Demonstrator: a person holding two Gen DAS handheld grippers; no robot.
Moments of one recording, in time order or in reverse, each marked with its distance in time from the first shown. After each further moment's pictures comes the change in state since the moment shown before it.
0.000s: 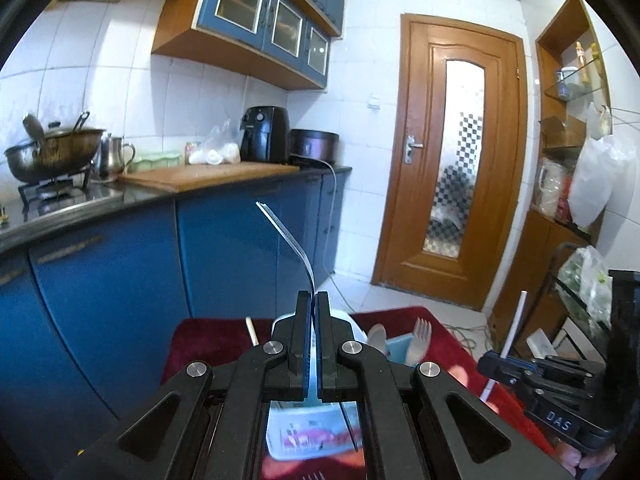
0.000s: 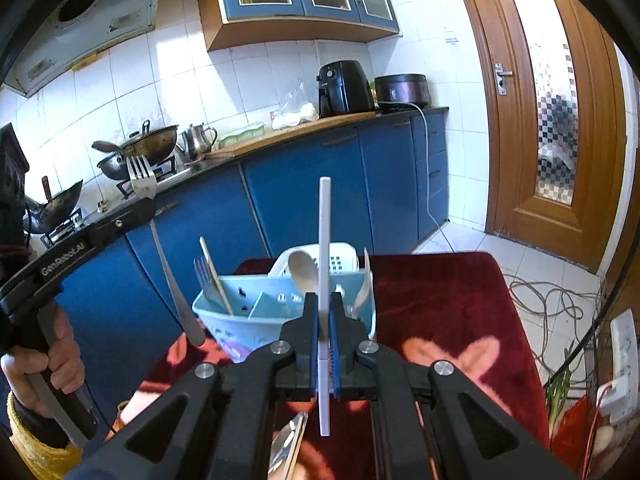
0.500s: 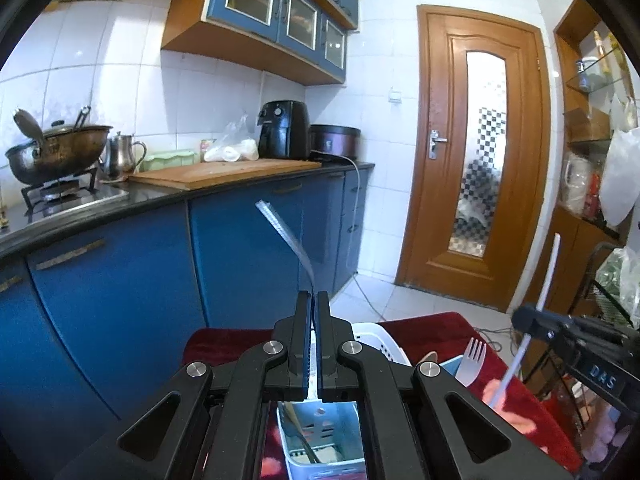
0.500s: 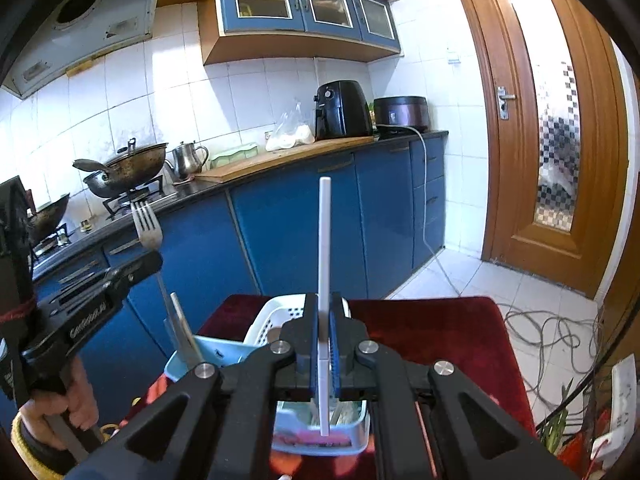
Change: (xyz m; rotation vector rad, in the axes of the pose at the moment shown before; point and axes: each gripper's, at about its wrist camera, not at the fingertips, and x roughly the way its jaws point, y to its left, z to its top) left arm 0.057 0.015 0.000 0.008 0.017 0.078; right arm 0.042 -0.002 0.040 -0.033 -0.070 -0.034
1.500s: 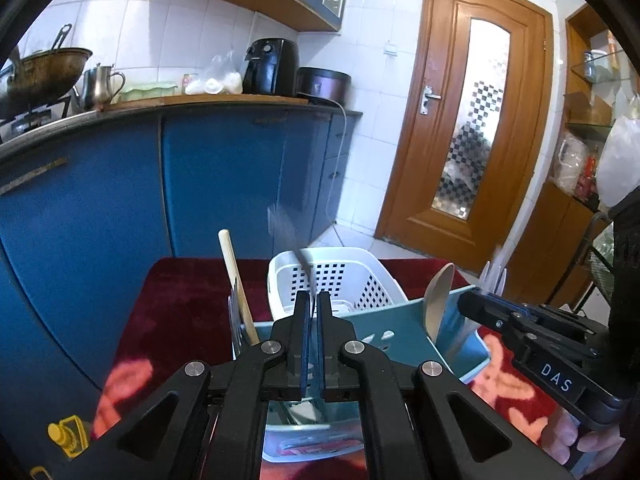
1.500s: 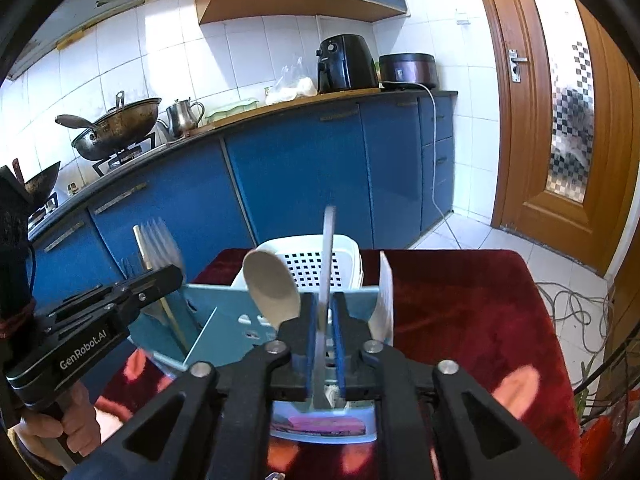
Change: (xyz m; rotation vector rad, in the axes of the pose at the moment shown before) left arm 0.046 -0.002 -0.061 -0.062 0.176 -0.089; right arm 0.053 -0.004 -0.049 0.016 0.134 0.028
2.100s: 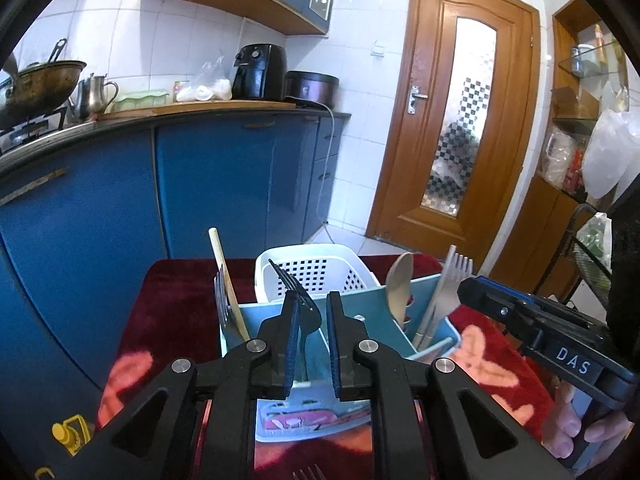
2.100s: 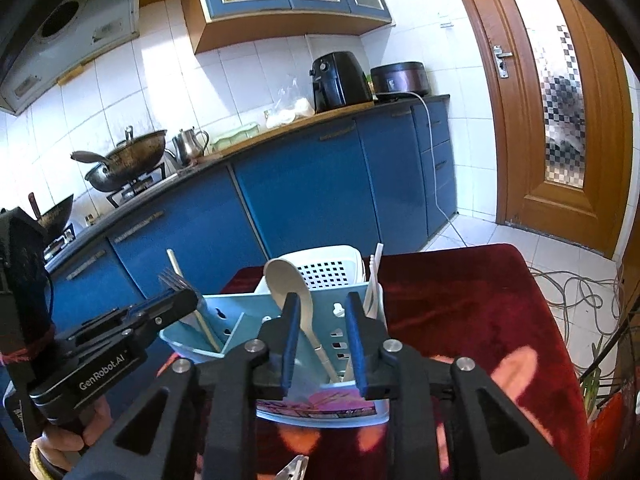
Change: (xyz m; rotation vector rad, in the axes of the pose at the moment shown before) left arm -0.030 -0.010 -0.002 0.026 -0.008 -0.026; right arm -0.041 -0.001 -0.001 0.079 -0.067 0.041
